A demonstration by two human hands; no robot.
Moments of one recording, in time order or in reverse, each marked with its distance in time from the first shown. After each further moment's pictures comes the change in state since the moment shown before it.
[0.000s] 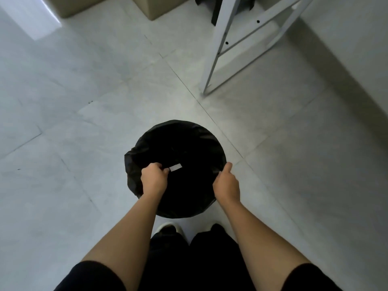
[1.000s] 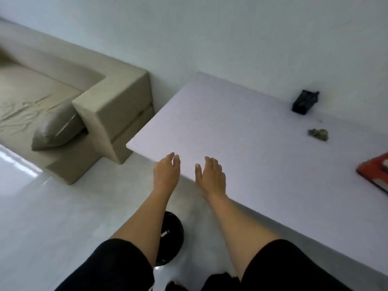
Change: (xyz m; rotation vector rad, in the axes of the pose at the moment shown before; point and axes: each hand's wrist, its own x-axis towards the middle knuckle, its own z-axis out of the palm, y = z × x) left_hand -0.377 0.378 -0.318 -0.015 0.032 0.822; right_hand -0.324 -0.089 -0.490 0.204 0.577 -0.188
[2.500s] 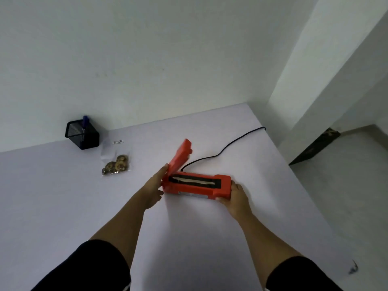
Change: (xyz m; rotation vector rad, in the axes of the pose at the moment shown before) left_hand -0.068 0.462 0.576 -0.205 -1.109 -0.316; right_hand -0.006 0.718 -0.289 0.473 0.247 0.803
